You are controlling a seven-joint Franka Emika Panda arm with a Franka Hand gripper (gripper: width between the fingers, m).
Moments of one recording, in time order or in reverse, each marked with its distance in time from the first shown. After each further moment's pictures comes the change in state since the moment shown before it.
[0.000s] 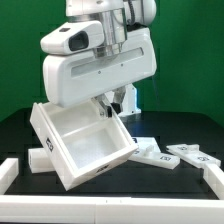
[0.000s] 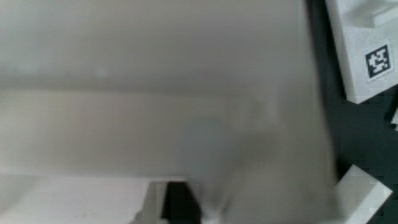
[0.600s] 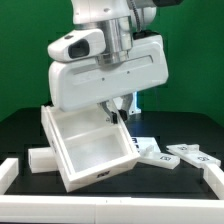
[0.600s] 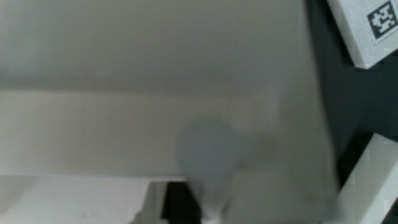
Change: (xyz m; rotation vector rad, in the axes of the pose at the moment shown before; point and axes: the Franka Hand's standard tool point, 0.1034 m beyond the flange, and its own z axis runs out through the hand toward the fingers) arm 0.016 -0.011 0.019 0.011 0.054 0.287
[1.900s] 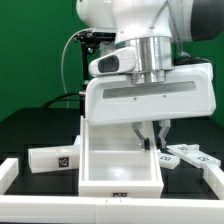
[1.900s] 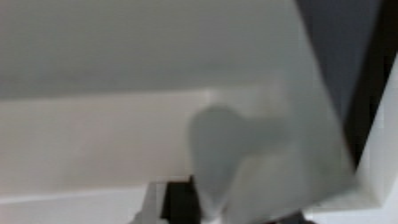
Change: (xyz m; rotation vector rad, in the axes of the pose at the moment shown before) arm 0.059 -0.020 0.033 -0.158 0.260 0.314
